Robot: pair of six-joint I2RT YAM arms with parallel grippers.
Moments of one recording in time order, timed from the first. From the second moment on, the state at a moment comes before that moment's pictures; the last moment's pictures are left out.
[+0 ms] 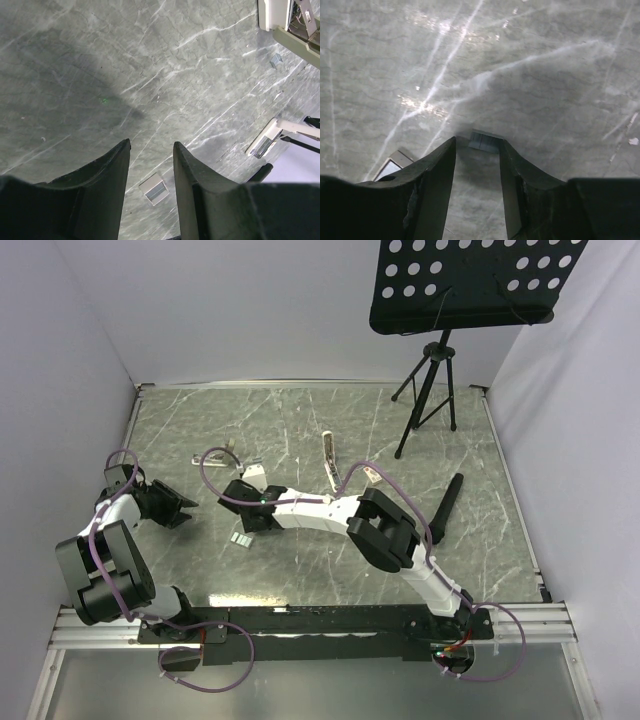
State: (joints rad) left arm 0.43 1.40 0.70 -0.40 0.45 -0.65; right arm 1.13 2.27 1.79 -0.58 0.41 0.74
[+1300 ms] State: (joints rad) left arm 0.42 1.40 0.70 -0.40 0.45 -0.65; right arm 1.14 2.34 1.87 -0.53 0.44 0.60
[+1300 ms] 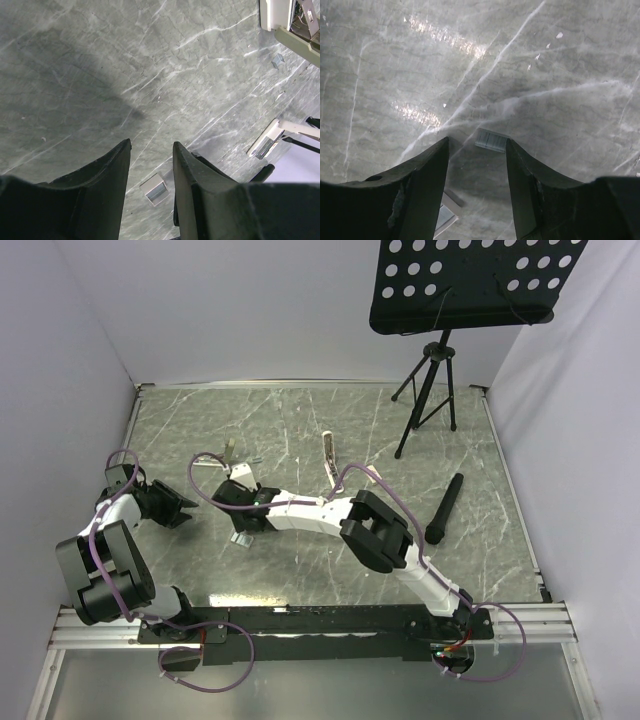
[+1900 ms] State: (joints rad) left arm 0.42 1.40 0.70 -0.40 0.45 -0.65; right arm 1.12 2.34 1.86 -0.51 0.47 0.57
